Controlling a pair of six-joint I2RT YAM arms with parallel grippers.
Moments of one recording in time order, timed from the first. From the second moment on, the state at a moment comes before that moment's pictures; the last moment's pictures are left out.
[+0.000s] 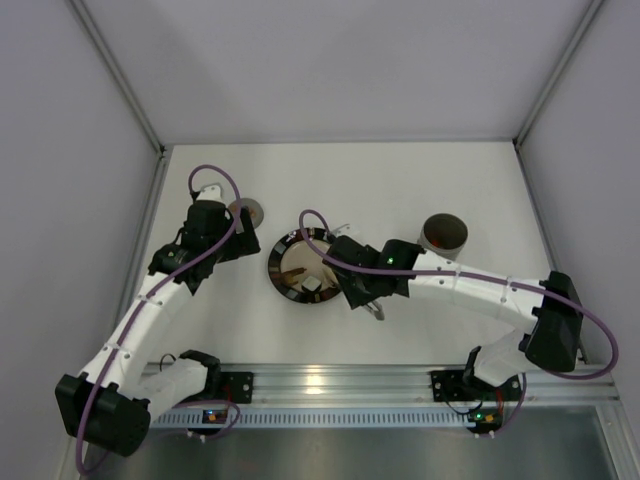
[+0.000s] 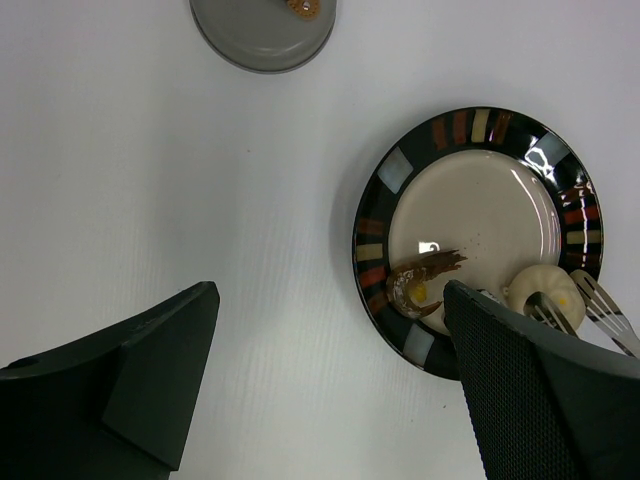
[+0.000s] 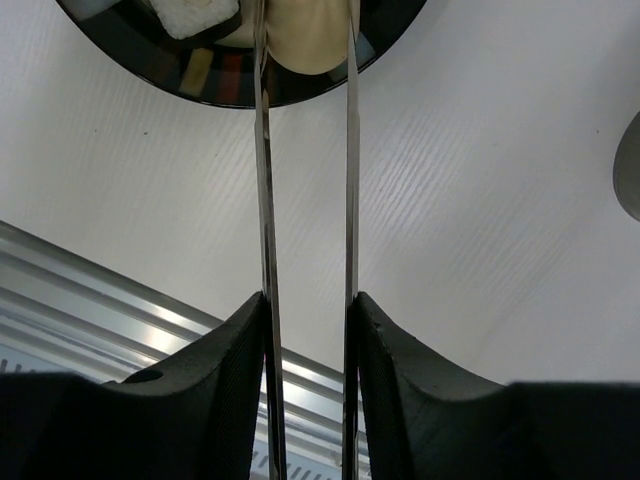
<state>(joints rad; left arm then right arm) -0.31 1.02 0.94 -0.64 -0.18 -0.44 1.11 1.47 1.27 -0.96 0.30 0.54</state>
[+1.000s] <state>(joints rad) -0.31 1.02 0.94 -0.64 -0.17 -0.44 0.96 1.09 1.38 -1.18 0.61 0.64</state>
